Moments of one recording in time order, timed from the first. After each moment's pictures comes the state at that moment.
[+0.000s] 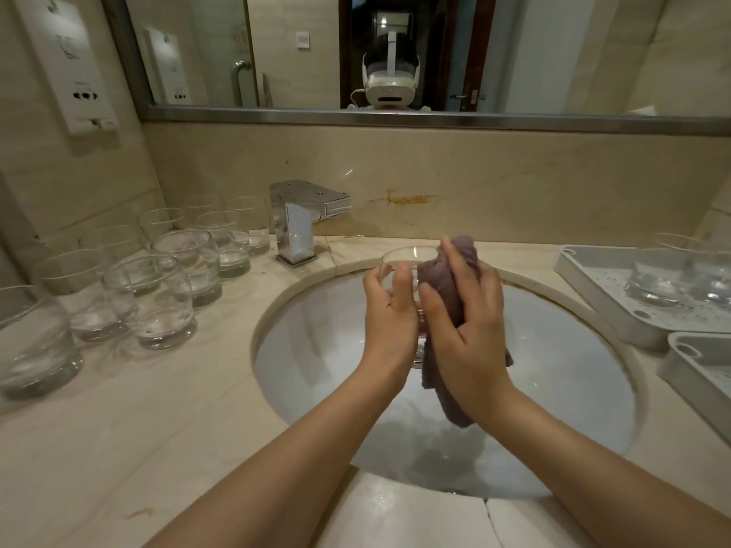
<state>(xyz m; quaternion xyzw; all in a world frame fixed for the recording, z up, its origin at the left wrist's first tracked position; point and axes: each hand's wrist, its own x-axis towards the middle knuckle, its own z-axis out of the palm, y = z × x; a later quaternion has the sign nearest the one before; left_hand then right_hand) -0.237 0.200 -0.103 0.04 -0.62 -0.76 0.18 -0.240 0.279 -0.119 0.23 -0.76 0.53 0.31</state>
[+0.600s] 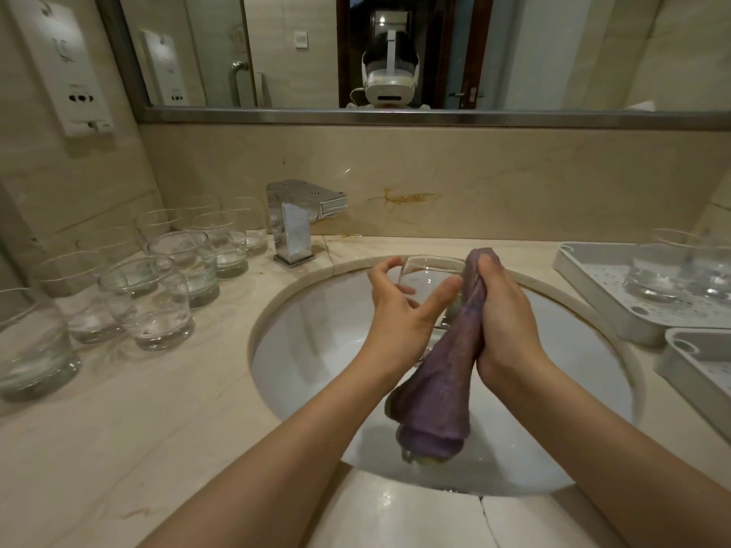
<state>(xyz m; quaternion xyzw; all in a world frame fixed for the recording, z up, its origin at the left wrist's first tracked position) -0.232 0.201 -0.099 0.01 -0.73 -0.67 0.14 -0.254 0.297 -0.092 -0.01 -0.58 0.82 0.04</state>
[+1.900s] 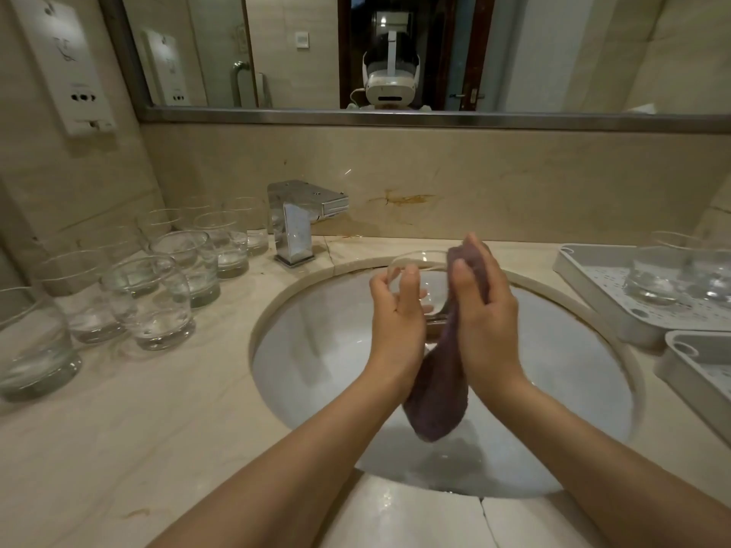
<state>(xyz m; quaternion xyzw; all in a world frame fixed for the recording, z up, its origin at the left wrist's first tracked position) -0.228 0.209 -0.102 0.05 -0.63 -0.76 0.15 -0.250 0.287 -0.108 0.14 -0.68 0.68 0.21</state>
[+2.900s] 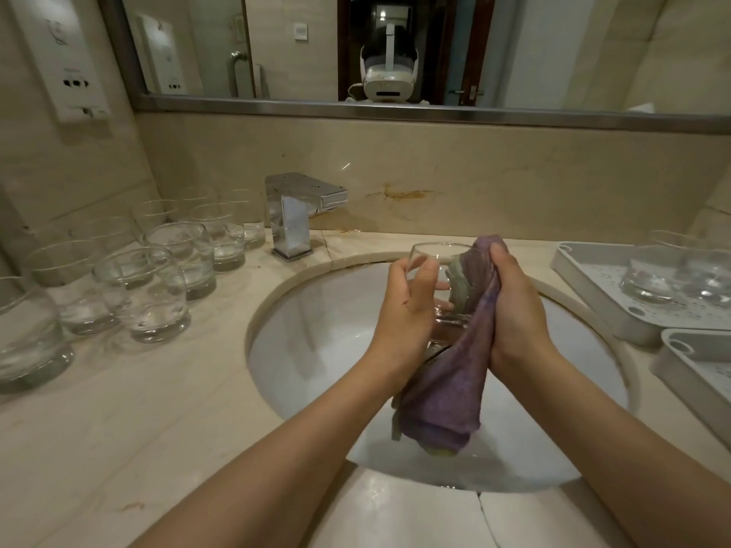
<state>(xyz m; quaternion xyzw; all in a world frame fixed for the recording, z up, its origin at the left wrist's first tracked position) -0.228 0.209 -0.096 -0.01 -0.67 -0.74 0.10 -0.260 0.304 -0.087 0.01 -0.52 0.86 -0.02</state>
